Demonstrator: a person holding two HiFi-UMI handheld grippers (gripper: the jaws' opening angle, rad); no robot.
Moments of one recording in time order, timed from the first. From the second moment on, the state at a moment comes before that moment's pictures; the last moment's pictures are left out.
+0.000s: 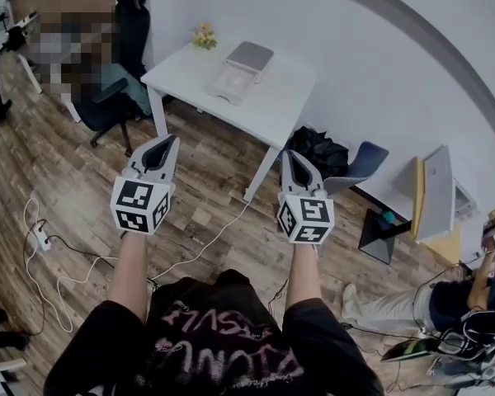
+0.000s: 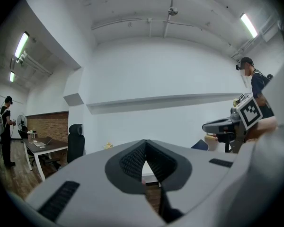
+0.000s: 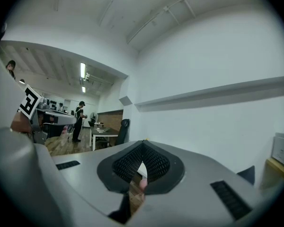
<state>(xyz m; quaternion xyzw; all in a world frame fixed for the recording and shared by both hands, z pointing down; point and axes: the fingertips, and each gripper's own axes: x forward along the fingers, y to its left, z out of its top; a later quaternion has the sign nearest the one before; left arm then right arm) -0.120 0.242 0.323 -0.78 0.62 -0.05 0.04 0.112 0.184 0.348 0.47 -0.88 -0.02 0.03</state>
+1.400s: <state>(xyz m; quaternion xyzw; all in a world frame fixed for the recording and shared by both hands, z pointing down) -0.159 0.093 0.345 -0.78 0.63 -0.06 0.00 0.072 0.034 0.365 0.47 -0.88 -0.01 0.03</state>
